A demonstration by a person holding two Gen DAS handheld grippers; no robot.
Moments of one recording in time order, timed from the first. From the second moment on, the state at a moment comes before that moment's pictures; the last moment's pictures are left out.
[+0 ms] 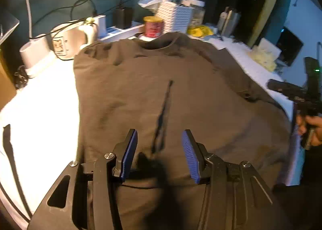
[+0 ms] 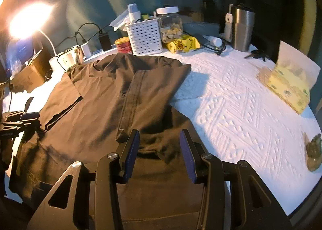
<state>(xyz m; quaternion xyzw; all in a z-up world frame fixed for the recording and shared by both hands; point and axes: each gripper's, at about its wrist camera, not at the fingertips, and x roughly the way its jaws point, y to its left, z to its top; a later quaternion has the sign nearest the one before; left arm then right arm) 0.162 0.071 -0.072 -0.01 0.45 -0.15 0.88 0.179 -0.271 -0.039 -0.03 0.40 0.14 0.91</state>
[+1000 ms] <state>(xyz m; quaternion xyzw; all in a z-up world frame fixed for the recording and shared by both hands) 0.096 0.059 -0.072 0.00 0.45 -0.14 0.88 0.131 -0.292 -0.047 -0.03 0.40 0.13 0.91</state>
